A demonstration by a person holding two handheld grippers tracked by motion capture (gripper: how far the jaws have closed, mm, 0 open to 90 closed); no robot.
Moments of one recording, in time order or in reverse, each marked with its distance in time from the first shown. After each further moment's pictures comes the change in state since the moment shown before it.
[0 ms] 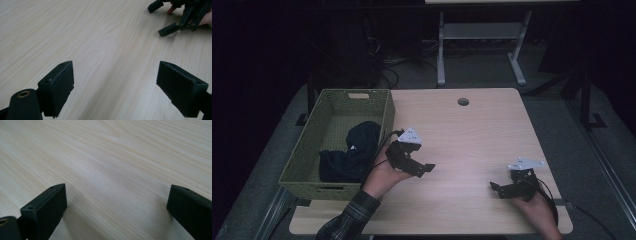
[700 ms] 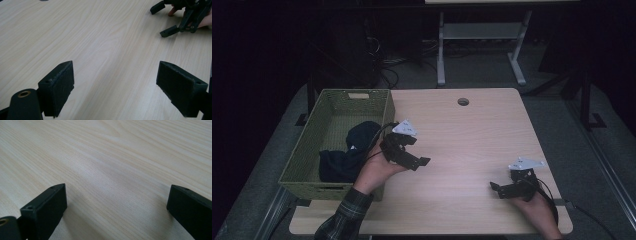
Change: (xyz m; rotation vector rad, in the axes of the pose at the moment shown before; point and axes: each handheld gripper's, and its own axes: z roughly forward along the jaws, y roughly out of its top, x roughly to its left) left arm 0.012 0.012 -0.019 0.035 0.007 -0.003; right arm 0.000 0.000 0.000 -0.001 0.000 -0.006
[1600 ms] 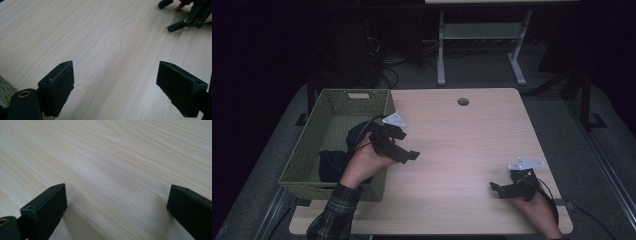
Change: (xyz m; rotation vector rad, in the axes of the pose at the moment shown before) left arm 0.020 0.002 -0.025 0.056 0.020 -0.021; right arm 0.000 0.000 0.000 0.000 0.002 -0.003
